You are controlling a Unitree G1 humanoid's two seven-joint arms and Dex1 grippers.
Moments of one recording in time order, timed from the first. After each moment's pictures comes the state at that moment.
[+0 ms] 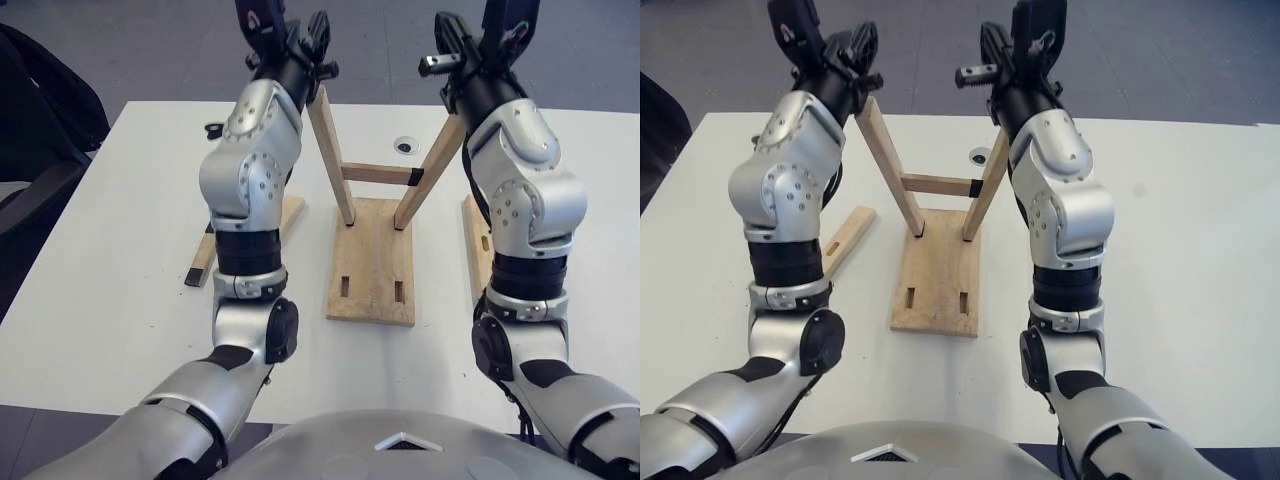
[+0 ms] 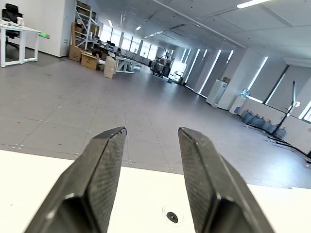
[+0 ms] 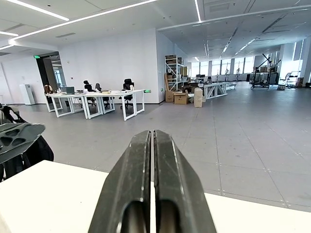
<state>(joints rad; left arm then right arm) -0.71 -0.06 0.18 -0.03 -0.33 0.67 0.11 -0.65 -0.07 -0.05 -0.17 0.26 0.61 0.07</state>
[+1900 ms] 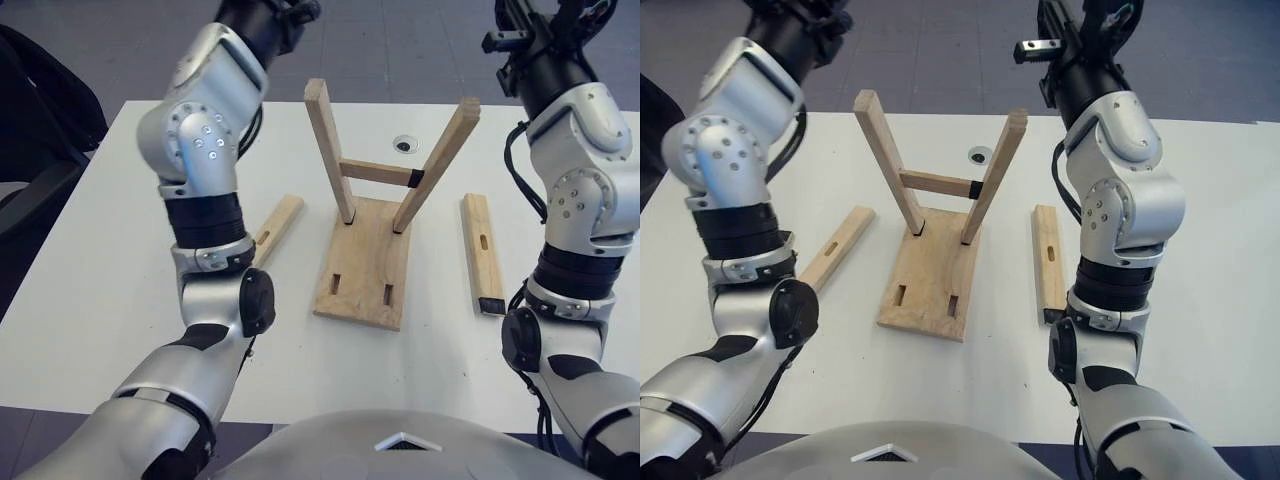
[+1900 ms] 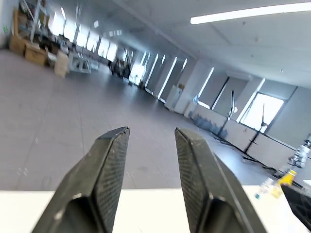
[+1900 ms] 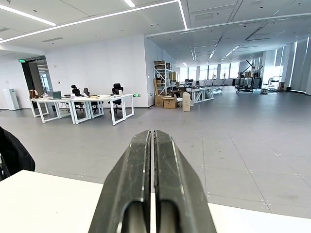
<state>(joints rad) -0.88 0.14 0.31 -0.05 -0.58 0.73 -0.03 -0.69 -0.24 -0.17 -0.22 0.37 0.68 0.10</state>
